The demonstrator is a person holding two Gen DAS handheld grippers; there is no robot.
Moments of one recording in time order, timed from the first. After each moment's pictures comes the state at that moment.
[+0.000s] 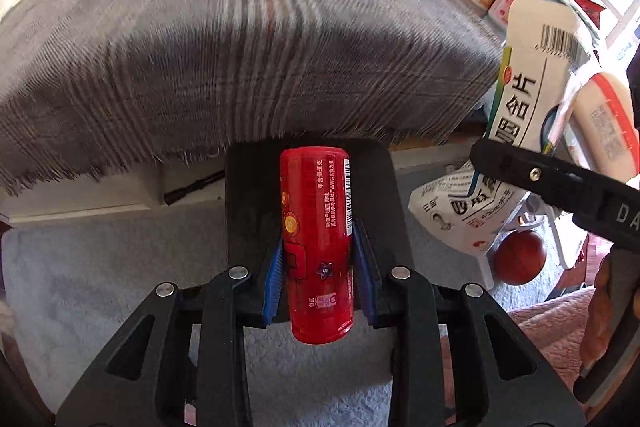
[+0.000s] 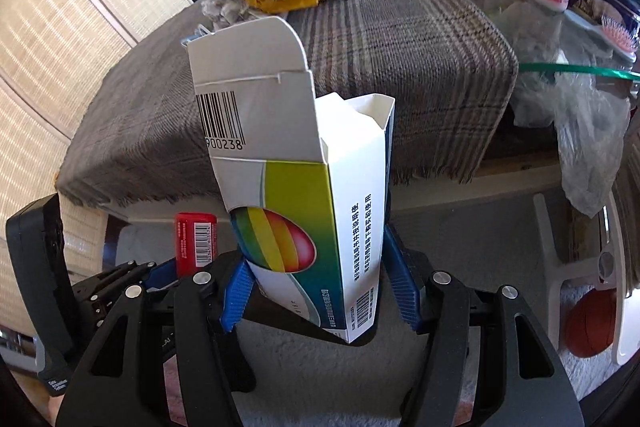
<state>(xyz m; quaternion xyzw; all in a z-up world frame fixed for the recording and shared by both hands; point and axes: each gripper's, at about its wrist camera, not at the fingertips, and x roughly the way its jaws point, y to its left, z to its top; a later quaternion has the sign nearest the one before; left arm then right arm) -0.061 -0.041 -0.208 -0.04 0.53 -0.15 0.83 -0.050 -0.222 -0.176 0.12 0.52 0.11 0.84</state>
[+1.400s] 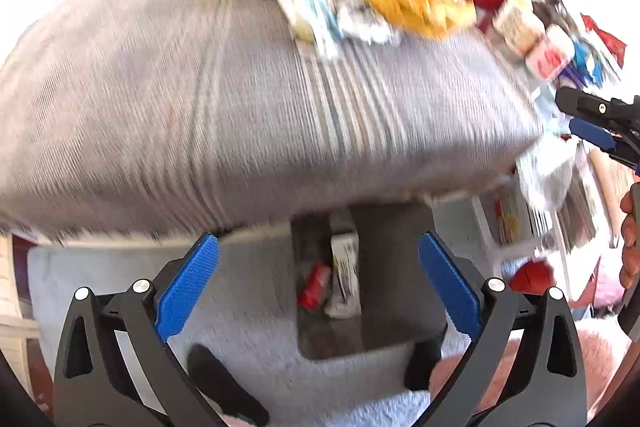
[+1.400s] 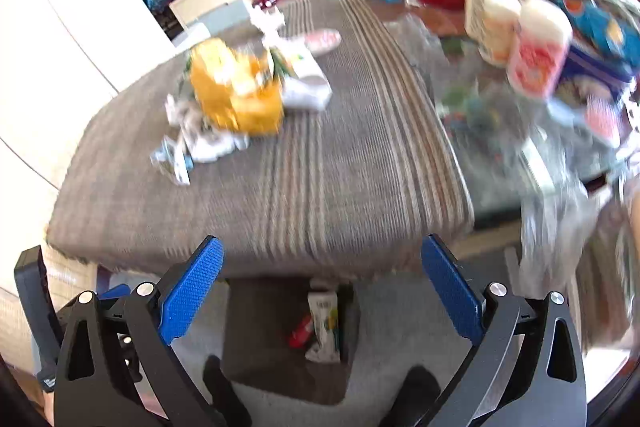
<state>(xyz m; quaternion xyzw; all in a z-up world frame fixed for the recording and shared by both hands) 0.007 0.005 -0.148 -0.03 0.52 -0.10 0.84 0.033 -0.256 -0.104 0.12 0.47 0.07 0.87</state>
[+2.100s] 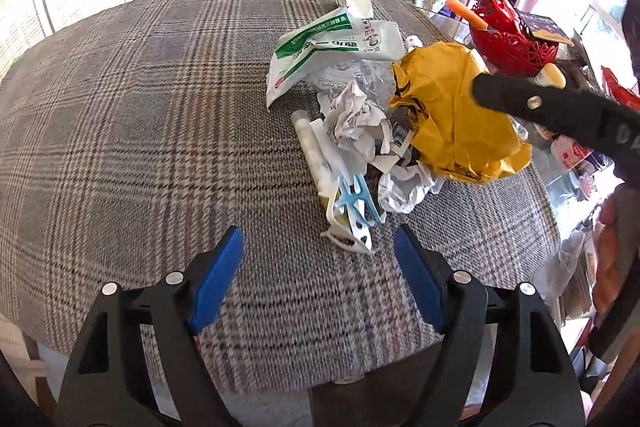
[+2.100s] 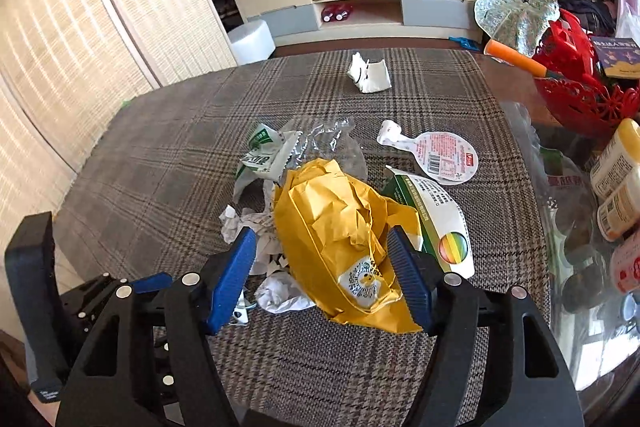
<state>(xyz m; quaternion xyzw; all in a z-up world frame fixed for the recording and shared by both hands) 0.131 0.020 -0.128 -0.04 0.50 -0.10 0.86 0.176 -0.167 -0.080 0.03 0.44 0.17 0.88</state>
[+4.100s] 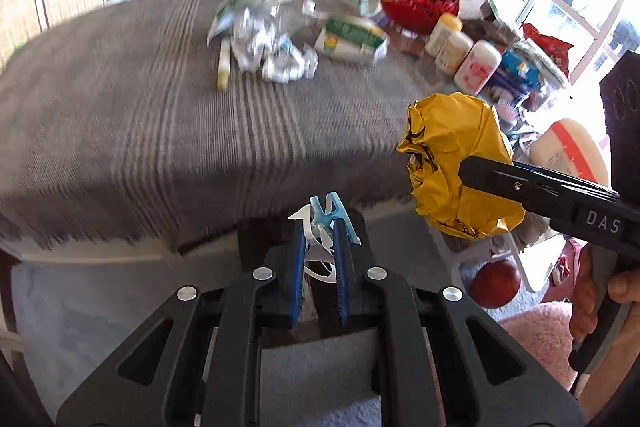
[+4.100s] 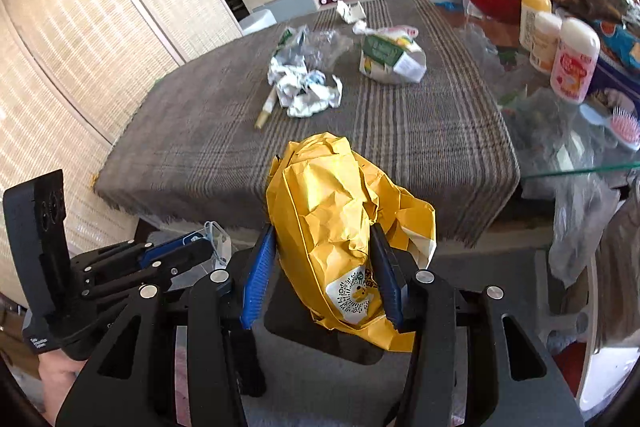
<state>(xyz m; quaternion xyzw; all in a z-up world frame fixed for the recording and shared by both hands) -0.056 -0.020 -0.118 -0.05 0.48 -0.17 0.86 -0.040 -0.219 -0.094 0.10 0.47 0.18 0.86</state>
